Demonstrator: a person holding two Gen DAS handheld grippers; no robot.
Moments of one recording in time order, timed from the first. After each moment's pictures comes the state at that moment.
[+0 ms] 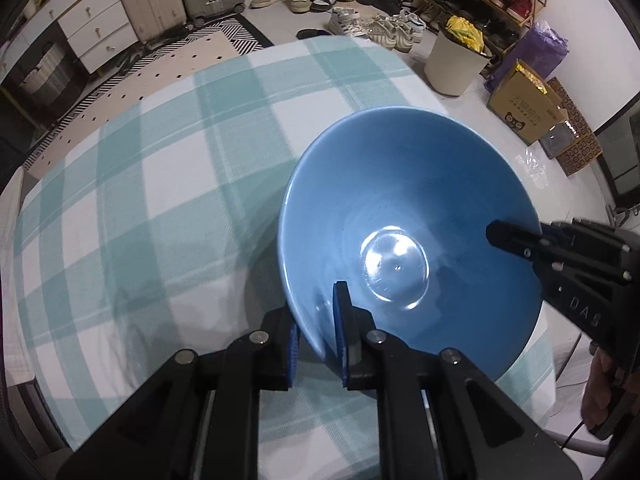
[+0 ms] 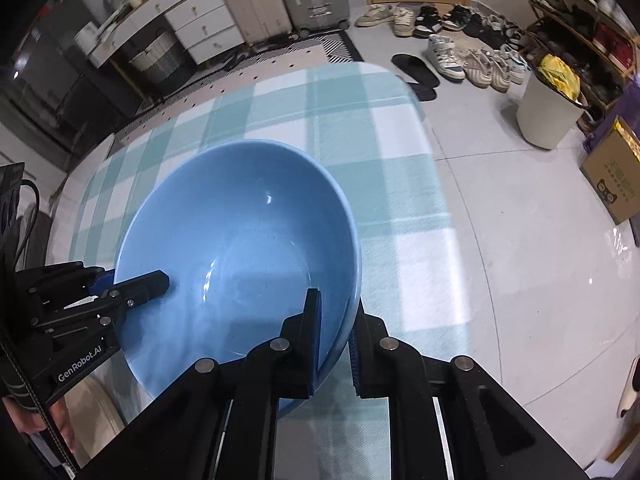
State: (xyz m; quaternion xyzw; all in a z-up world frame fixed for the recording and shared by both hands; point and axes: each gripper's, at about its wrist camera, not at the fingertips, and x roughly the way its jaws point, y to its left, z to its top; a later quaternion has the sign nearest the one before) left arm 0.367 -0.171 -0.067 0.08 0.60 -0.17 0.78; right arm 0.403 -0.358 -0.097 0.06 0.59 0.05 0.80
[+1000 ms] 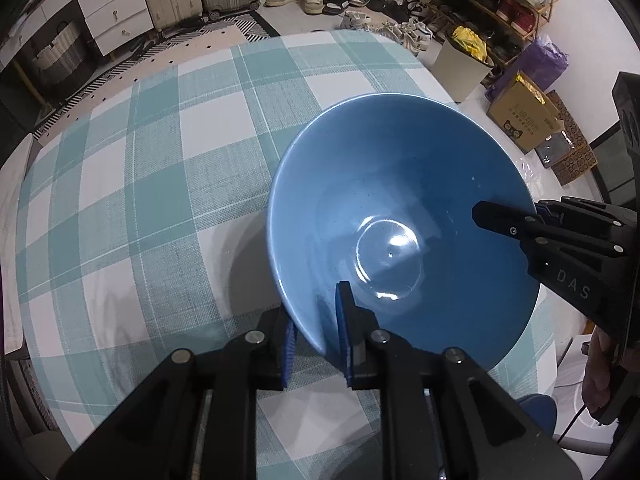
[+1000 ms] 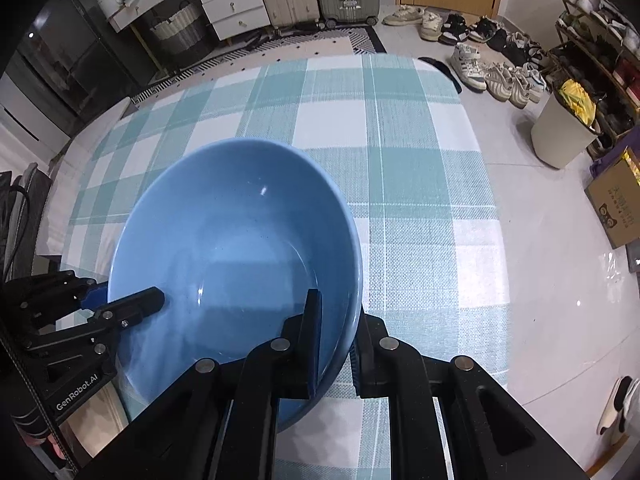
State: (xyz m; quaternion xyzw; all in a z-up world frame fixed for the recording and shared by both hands) left arm 0.327 -0.127 -0.060 0.04 0.59 -0.17 0.78; right arm 0.383 -0.310 -0.085 0.02 0.59 0.07 0.81
